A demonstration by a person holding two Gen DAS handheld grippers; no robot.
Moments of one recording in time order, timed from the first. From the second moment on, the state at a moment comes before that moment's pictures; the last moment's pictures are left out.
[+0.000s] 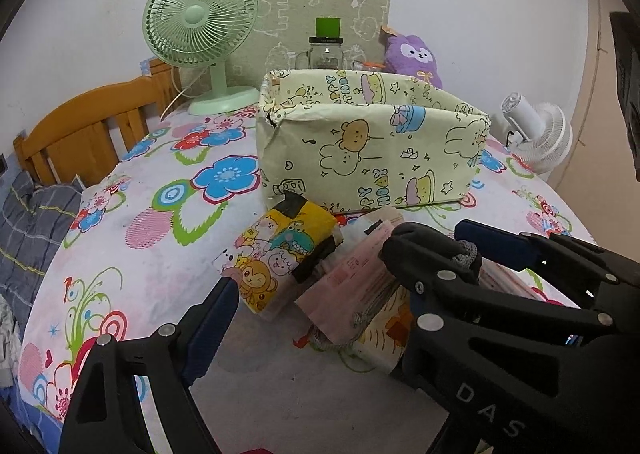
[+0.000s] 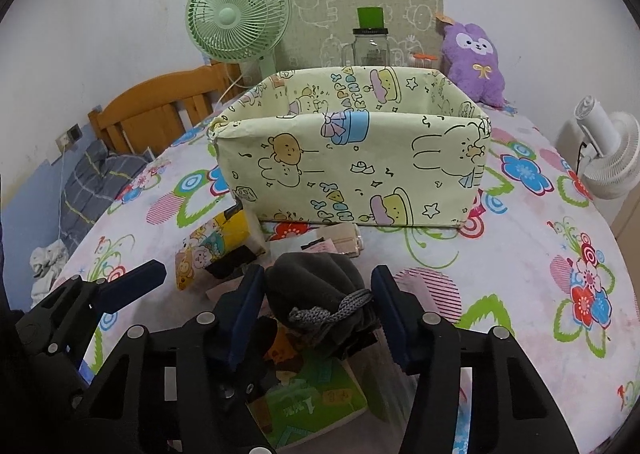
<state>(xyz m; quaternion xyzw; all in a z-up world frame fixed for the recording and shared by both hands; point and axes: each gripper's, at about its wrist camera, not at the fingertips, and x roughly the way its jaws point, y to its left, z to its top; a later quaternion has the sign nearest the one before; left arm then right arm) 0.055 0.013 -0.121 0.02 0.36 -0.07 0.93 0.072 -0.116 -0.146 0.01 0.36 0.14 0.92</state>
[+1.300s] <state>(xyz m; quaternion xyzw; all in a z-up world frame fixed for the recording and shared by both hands) 0.115 0.040 -0.138 0.00 0.41 -0.04 0.91 0.111 -0.115 -0.154 0.05 0.38 0.10 0.92</state>
